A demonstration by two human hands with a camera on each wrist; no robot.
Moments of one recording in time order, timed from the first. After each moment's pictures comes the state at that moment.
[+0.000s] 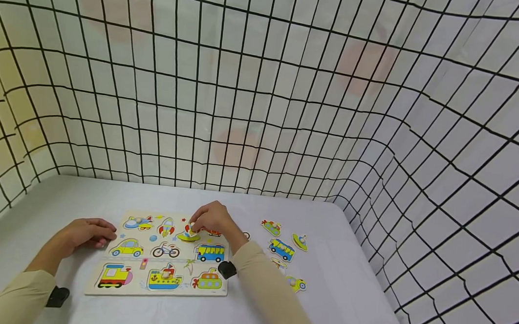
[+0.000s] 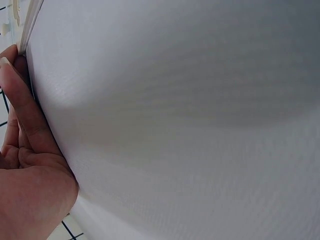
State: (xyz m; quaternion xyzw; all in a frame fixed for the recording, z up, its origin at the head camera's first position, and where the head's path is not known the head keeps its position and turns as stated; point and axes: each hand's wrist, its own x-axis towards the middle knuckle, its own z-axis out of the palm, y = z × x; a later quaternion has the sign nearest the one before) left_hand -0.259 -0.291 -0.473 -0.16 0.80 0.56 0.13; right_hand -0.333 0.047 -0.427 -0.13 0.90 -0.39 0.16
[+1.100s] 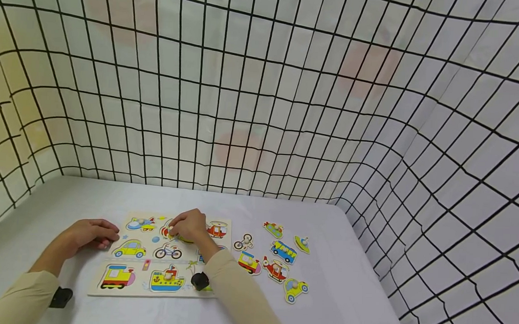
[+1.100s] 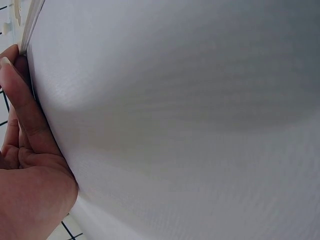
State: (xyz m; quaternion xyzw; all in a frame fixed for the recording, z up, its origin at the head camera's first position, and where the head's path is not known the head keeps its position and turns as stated) left_hand -0.260 -0.292 -0.475 -0.16 0.80 0.57 0.13; right_hand -0.326 -0.018 -0.467 -0.09 0.91 -0.40 0.09
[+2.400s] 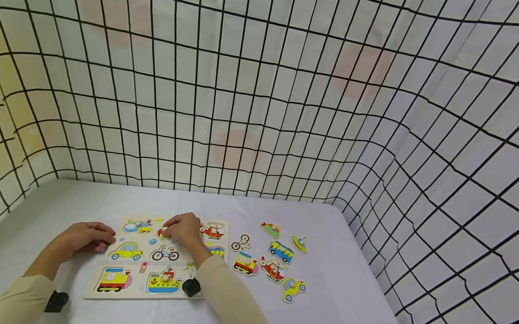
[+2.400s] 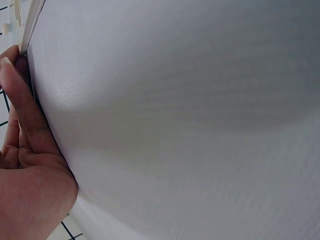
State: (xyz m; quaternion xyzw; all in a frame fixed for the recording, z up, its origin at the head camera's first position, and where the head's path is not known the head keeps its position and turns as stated) left_hand -0.259 -0.292 -0.475 -0.17 0.80 0.56 0.13; right_hand -0.318 -0.033 -0.476 -0.04 0.90 -0.43 0.05
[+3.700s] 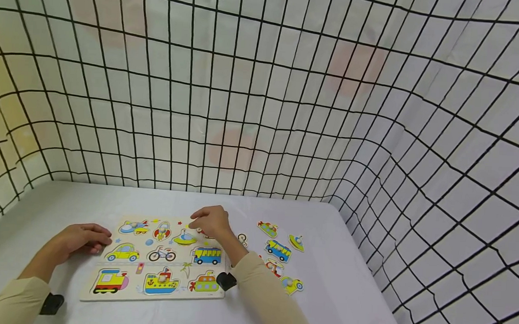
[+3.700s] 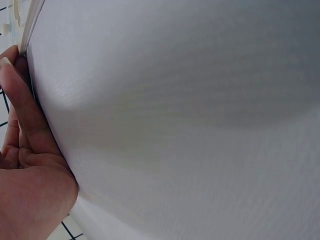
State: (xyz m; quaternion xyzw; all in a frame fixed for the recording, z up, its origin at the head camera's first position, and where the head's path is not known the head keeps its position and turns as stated) left_hand -0.262 -0.292 -0.477 -0.16 0.80 0.56 0.13; right_hand -0.318 0.051 -0.436 -0.08 0.90 -0.43 0.05
